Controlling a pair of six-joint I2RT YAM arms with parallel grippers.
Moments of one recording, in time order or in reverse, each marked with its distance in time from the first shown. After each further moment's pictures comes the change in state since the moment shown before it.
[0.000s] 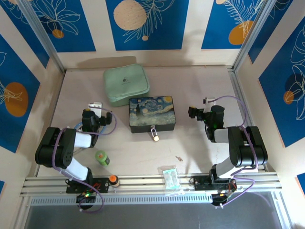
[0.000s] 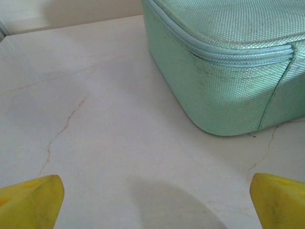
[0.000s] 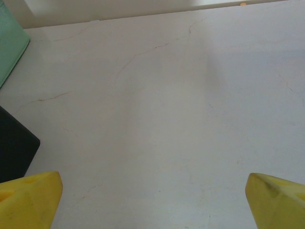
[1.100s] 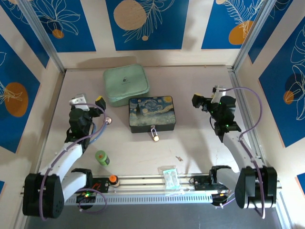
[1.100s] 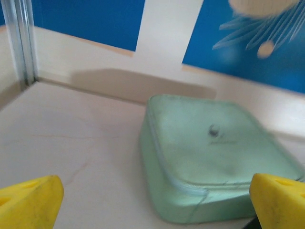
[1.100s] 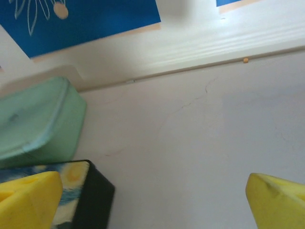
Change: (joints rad) left arm 0.001 -0.579 0.060 -0.377 -0.018 -0.415; right arm 0.001 -0.486 0.214 -0.604 -0.044 0.199
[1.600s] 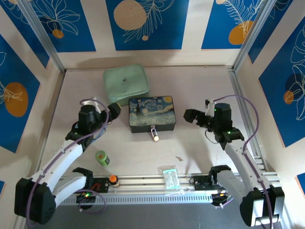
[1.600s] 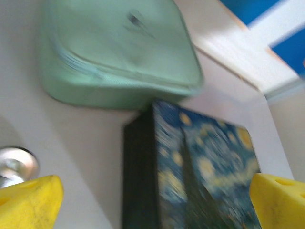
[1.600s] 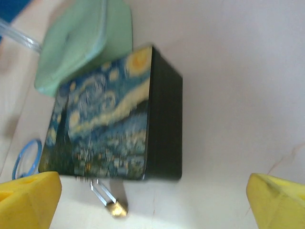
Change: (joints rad) left arm -0.278 -0.030 0.190 -0.559 0.158 -0.365; right arm 0.160 -0.163 0.004 -0.506 -0.169 0.209
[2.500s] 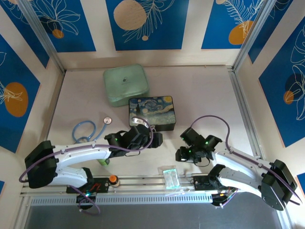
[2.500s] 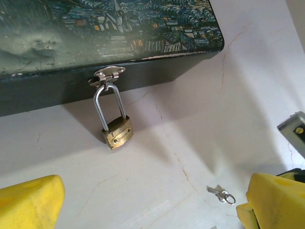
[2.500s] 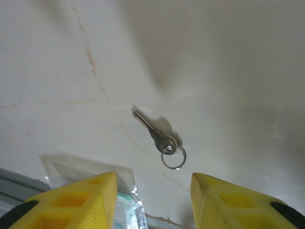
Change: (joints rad) left arm -0.734 0.351 0.160 -0.094 -0.273 -0.184; right arm 0.607 0.105 -0.126 -0.409 0.186 0.324
